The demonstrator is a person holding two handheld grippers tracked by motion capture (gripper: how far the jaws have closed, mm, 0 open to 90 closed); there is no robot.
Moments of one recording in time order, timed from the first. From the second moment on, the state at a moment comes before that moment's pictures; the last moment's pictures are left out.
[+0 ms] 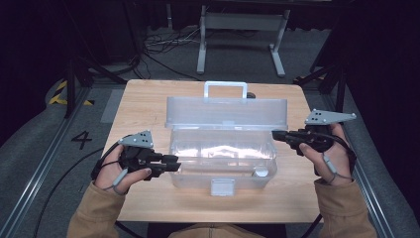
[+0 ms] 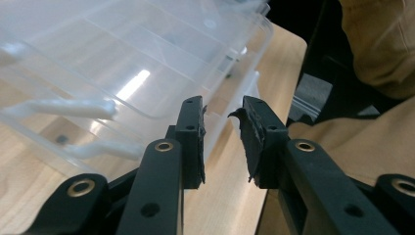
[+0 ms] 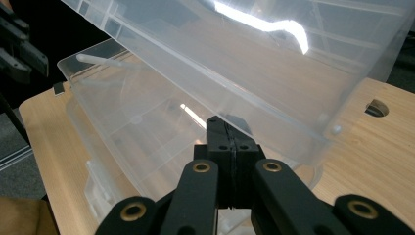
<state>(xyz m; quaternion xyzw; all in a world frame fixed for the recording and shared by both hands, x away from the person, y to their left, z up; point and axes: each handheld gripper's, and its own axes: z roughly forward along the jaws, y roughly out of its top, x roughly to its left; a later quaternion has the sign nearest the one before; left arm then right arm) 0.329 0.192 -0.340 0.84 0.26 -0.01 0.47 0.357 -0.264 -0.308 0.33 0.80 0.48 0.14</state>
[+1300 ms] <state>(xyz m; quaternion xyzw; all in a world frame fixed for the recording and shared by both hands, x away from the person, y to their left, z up) 0.348 0.196 -0.329 0.82 0.35 0.04 0.45 0.344 -0.264 -0.318 0.33 0.85 0.41 0.08</state>
